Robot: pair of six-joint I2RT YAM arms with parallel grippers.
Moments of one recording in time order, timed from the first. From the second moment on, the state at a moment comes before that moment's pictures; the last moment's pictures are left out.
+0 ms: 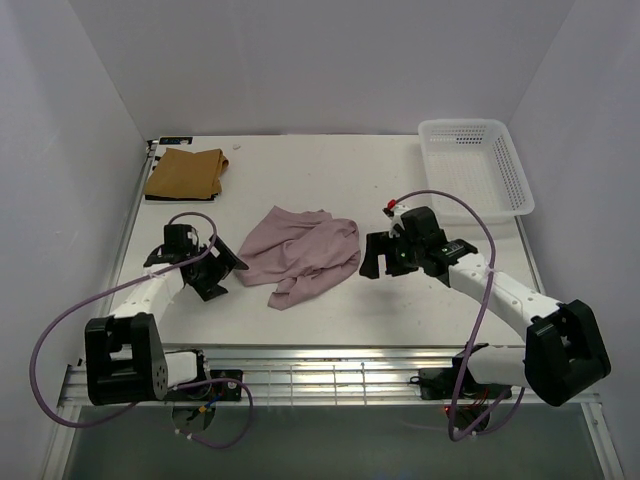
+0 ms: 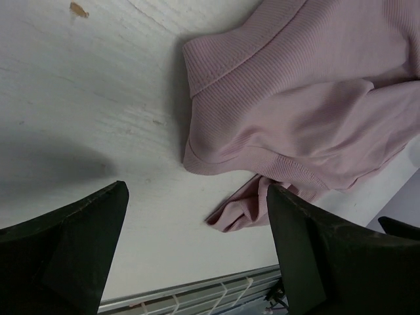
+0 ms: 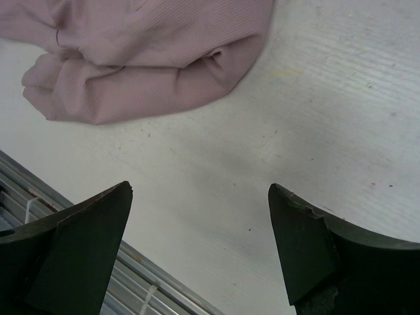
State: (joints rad) left arm 0.07 1.23 0.63 -0.48 0.35 -0.67; right arm 0.50 1.25 0.79 -0.36 -0.26 0.29
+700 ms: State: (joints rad) left arm 0.04 1.62 0.74 -0.17 0.41 -0.71; right arm 0.56 1.83 1.50 -0.37 -0.28 -0.01
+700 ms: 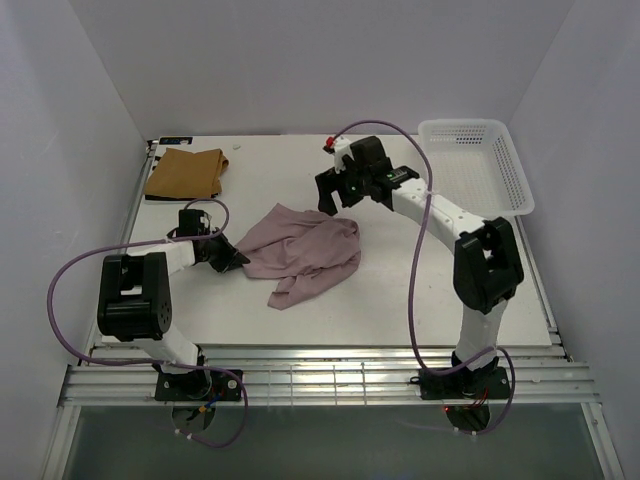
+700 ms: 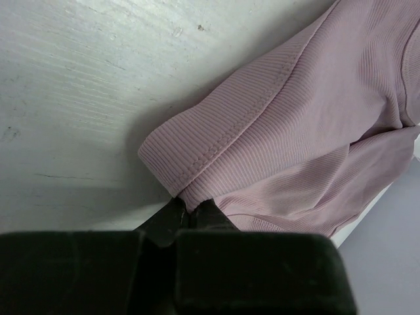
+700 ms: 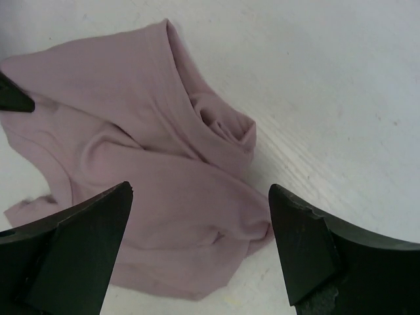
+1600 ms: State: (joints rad) left arm 0.03 1.60 0.77 -0.21 0.31 -0.68; right arm 0.63 2.23 1.83 -0.48 -0.17 -0.17
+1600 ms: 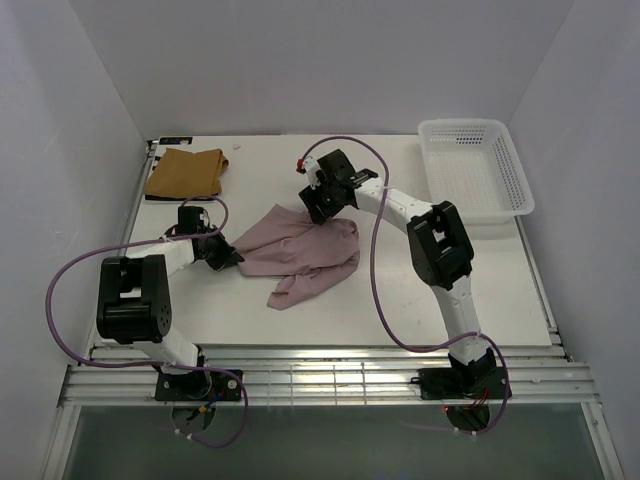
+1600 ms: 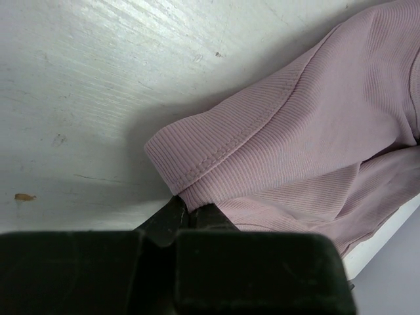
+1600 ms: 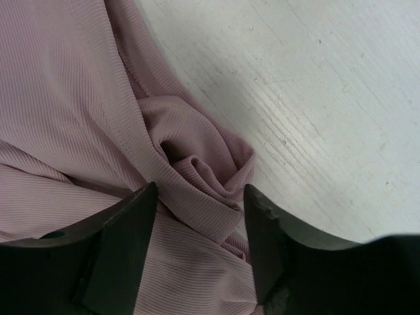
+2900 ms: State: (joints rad) left arm 0.02 0.75 1.45 -0.34 0.59 -0.59; right arm 0.69 1.02 1.66 -0.53 -0.41 -0.16
